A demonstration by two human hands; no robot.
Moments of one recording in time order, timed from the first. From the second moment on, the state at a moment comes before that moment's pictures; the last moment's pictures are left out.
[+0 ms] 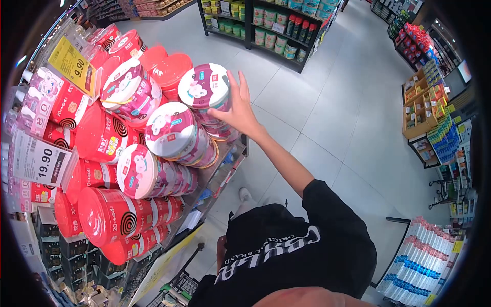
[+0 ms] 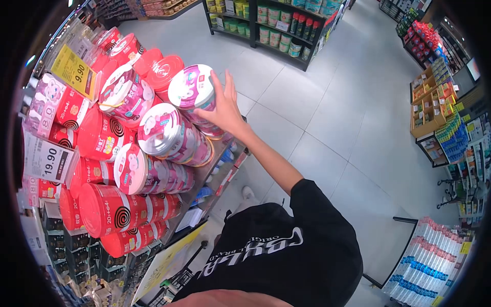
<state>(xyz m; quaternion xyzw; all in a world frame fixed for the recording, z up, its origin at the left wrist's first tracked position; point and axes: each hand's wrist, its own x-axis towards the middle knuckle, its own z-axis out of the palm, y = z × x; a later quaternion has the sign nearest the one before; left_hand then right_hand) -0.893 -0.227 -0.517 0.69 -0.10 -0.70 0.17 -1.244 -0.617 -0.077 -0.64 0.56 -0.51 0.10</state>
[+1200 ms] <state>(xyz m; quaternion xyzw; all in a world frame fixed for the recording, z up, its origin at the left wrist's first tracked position) -1.222 -0.452 -0.120 0.53 -0.70 -0.26 0.40 -1.333 -0.496 -0.187 -0.12 0.06 -0.51 0.85</state>
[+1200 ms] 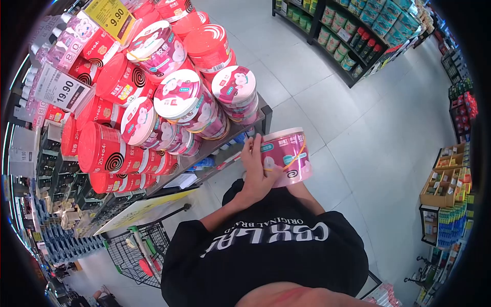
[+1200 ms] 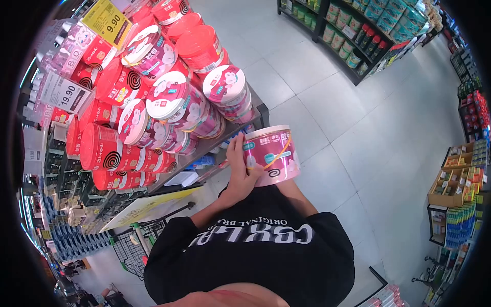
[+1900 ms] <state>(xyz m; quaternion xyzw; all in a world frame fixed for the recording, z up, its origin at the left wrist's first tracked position) -1.179 -0.397 -0.201 0.30 -0.12 -0.78 0.54 -1.386 -0.446 -0.110 -0.61 0.37 -0.48 0.51</state>
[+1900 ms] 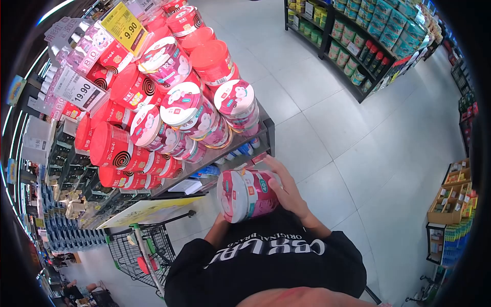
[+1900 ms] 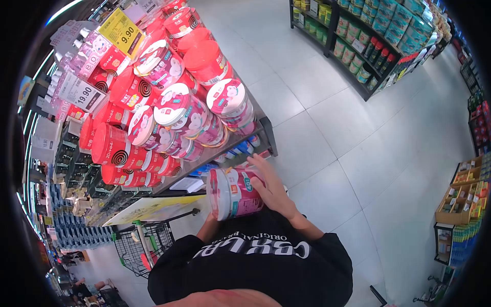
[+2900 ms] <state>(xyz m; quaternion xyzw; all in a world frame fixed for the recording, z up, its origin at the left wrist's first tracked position) -0.978 0.054 -0.198 0.43 -0.03 -0.35 0.83 -0.957 -0.181 -0.241 -0.50 0.18 0.23 0.82</state>
